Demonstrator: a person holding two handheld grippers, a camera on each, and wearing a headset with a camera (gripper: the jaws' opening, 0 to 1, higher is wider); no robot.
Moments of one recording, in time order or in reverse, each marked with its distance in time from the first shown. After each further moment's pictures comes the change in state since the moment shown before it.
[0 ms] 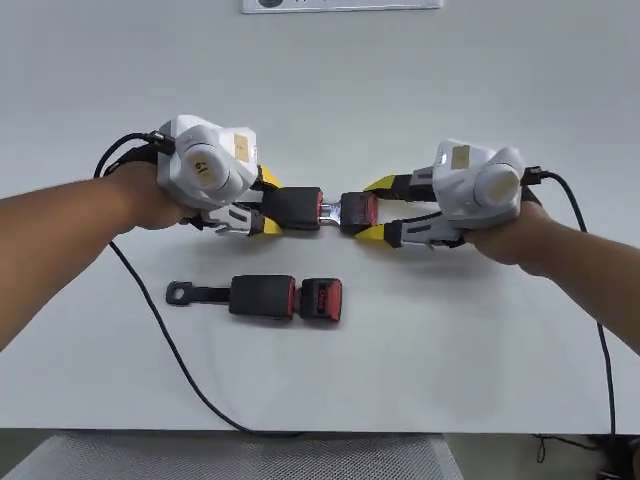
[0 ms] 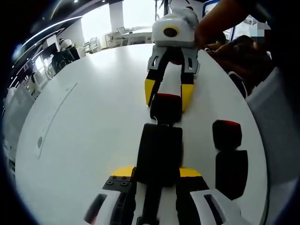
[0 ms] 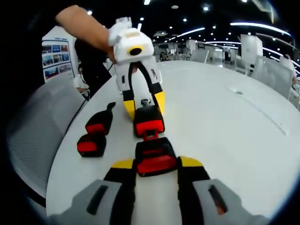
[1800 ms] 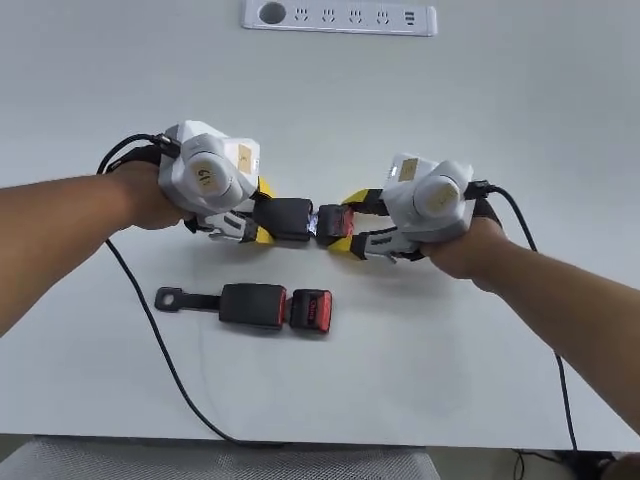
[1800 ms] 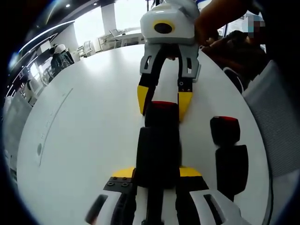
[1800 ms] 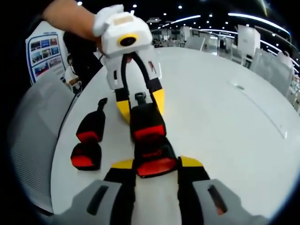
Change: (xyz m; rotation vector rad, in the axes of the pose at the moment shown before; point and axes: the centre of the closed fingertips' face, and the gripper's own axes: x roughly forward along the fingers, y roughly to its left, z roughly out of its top) left arm 0.000 0.000 0.000 0.058 -0.004 -0.021; right arm 0.015 -0.003 0.009 0.026 0.146 -0.064
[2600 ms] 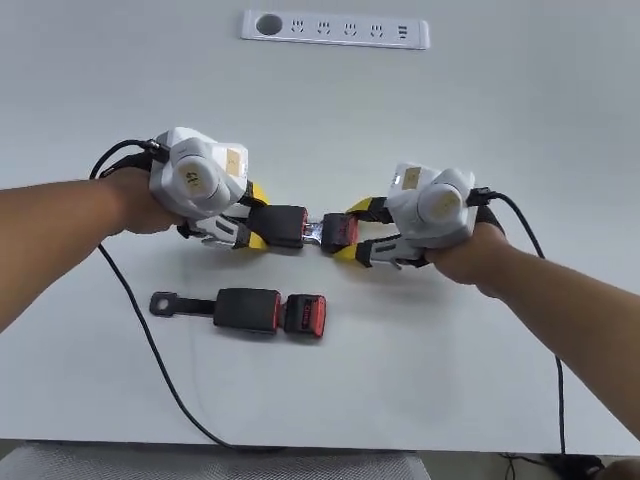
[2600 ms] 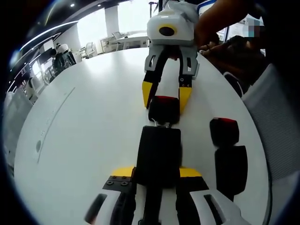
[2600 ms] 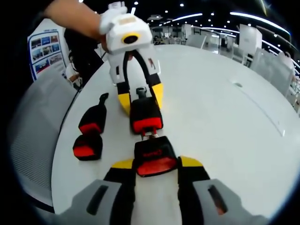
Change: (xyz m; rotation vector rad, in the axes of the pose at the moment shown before) left arm -0.002 0.000 -0.001 -0.026 -0.040 -0.005; right arm -0.013 -0.006 -0.016 0.001 0.013 0.006
